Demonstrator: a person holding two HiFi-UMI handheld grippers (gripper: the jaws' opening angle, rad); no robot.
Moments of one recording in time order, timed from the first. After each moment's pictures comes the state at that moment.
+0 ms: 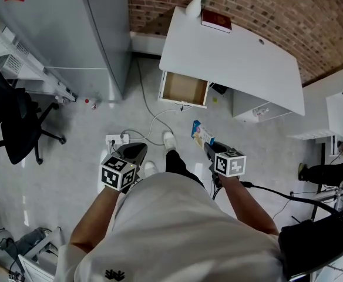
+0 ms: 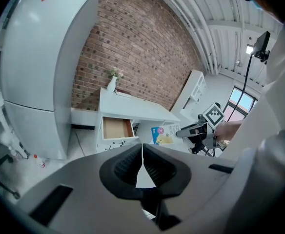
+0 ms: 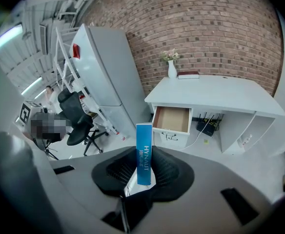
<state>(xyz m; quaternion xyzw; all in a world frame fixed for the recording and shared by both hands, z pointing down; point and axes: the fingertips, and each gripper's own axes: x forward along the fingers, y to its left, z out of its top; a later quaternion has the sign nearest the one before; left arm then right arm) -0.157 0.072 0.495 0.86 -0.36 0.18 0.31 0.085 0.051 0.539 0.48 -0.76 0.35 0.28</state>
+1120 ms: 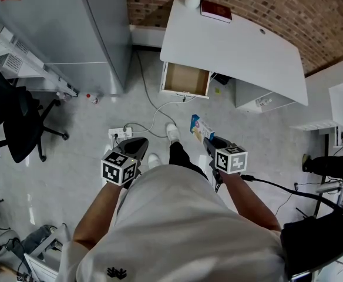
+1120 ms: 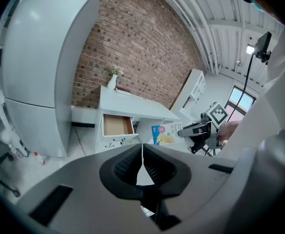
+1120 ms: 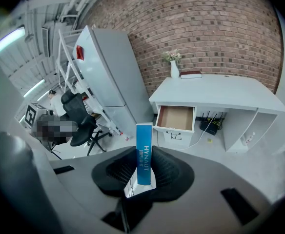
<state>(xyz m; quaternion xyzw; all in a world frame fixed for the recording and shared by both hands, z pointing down) -0.160 0.085 0.505 0.86 -0.36 0.18 0.31 0.070 0.071 0.538 0.47 -0.76 0.35 0.27</state>
